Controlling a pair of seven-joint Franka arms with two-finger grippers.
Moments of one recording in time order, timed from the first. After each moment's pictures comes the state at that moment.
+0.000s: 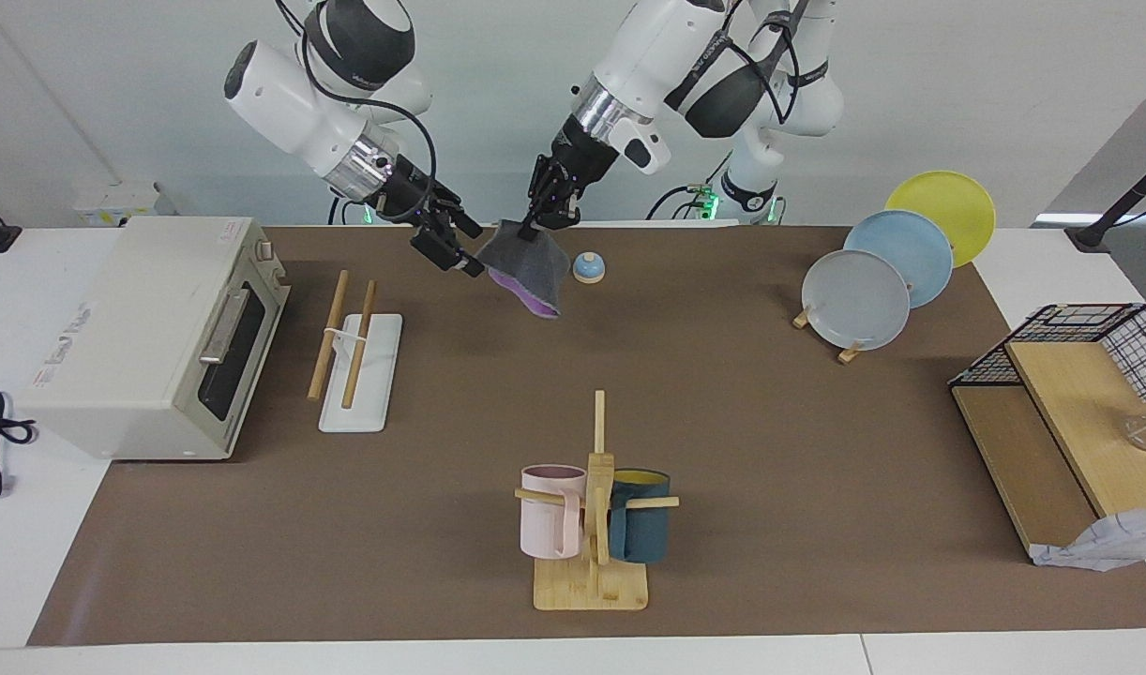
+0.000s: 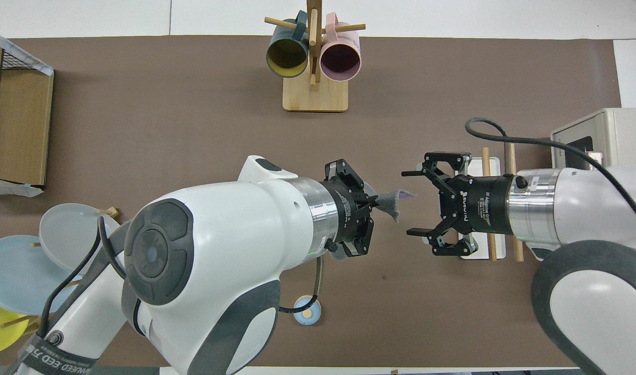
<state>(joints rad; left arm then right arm) -0.49 0.01 -0.30 -1.78 -0.41 2.28 -2.31 0.34 -0.25 -0.08 -2.19 0.77 2.11 1.31</state>
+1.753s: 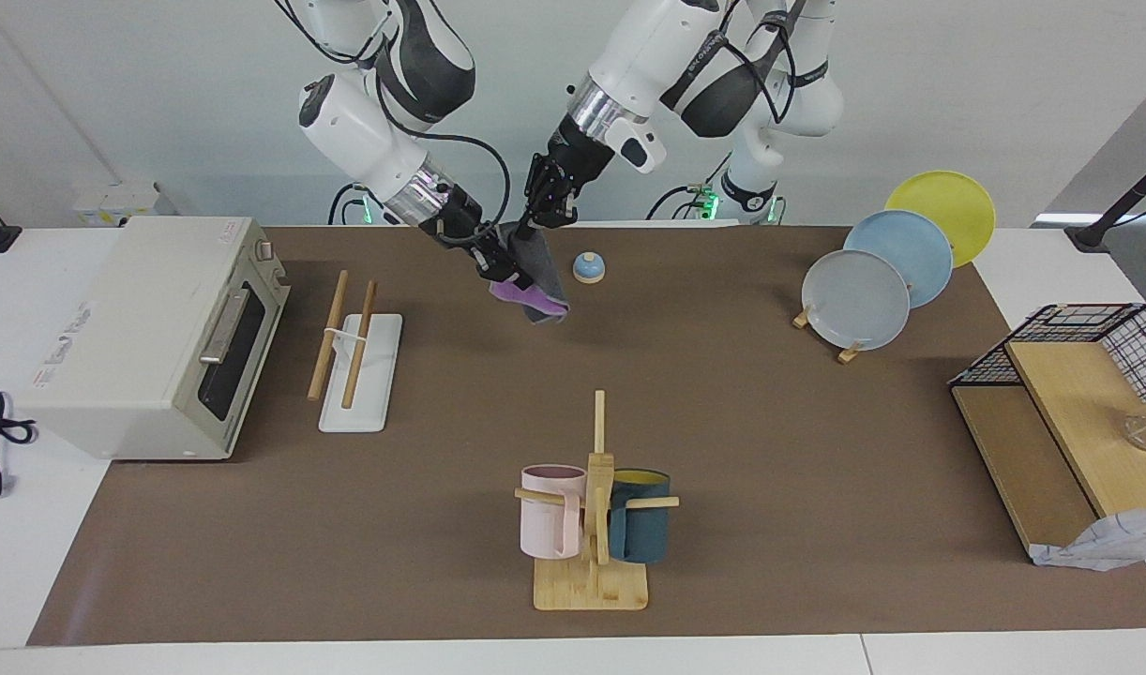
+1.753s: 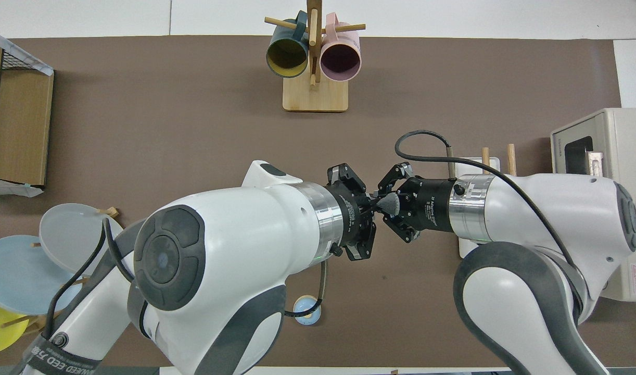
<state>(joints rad) -0.50 0.01 -0.30 -1.79 -0.39 2.29 -2.31 0.46 -0.17 -0.09 -2.21 0.80 2.30 1.19</state>
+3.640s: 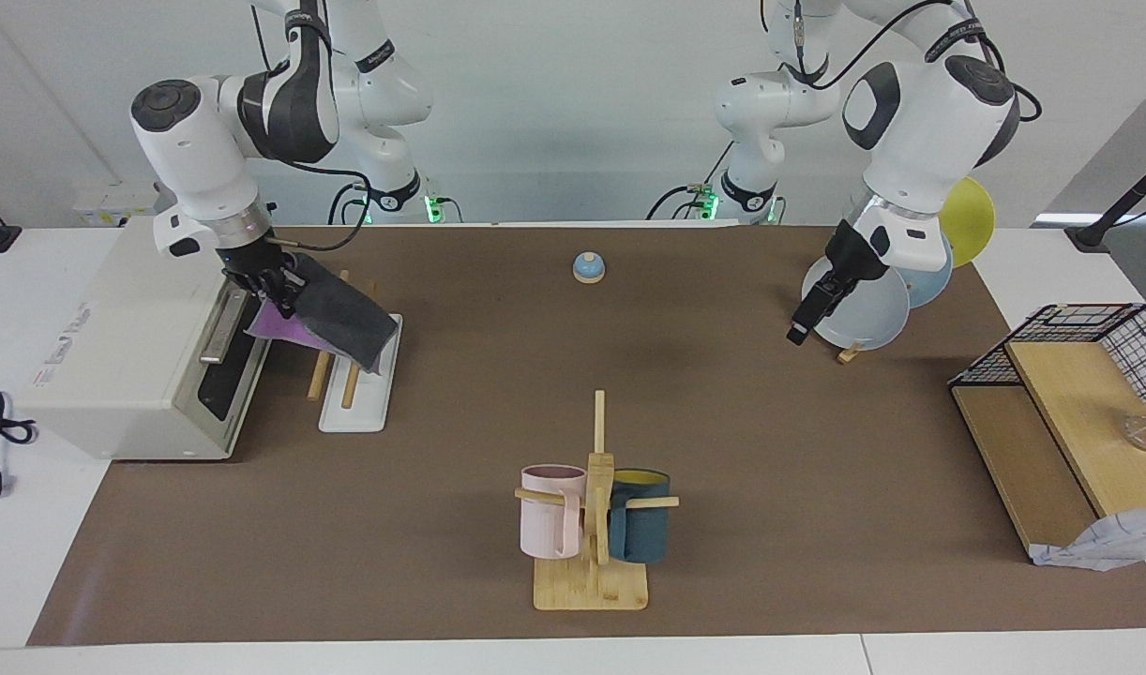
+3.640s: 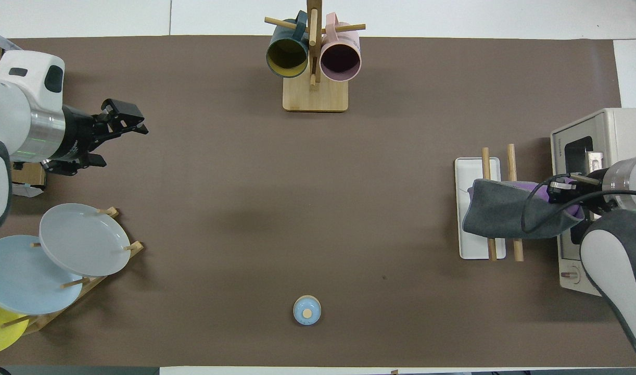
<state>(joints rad) 0.05 -0.01 -0.23 -1.78 -0.10 1.86 -0.58 0.02 -0.17 -0.10 -2.18 -0.04 2.04 0.25</state>
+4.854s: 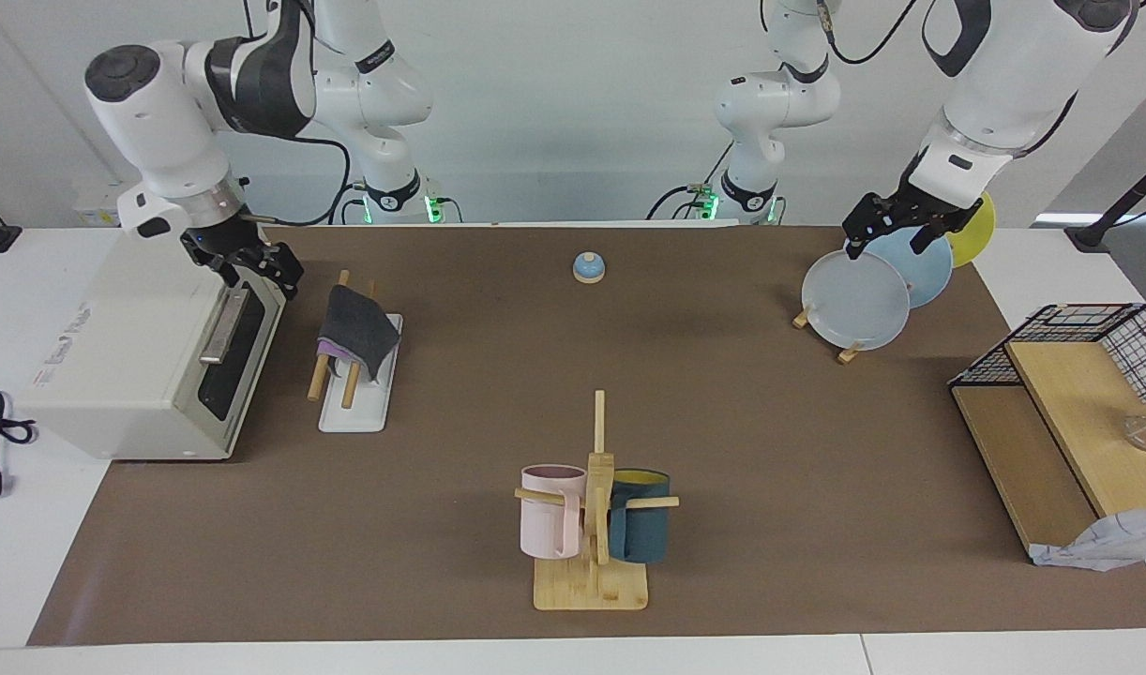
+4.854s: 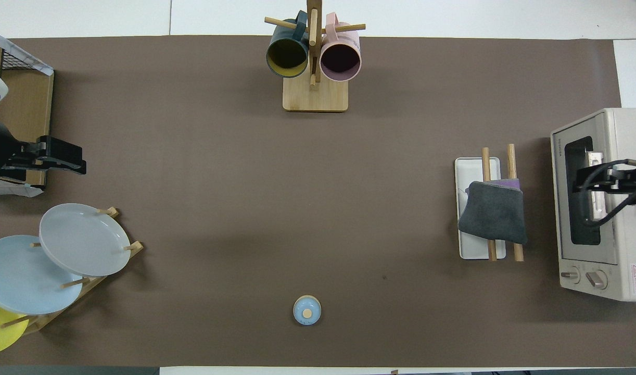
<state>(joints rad) 0.03 -0.02 -0.14 -1.61 -0.03 1.54 -0.13 -0.04 -0.11 -0.11 -1.82 -0.05 1.65 0.10</state>
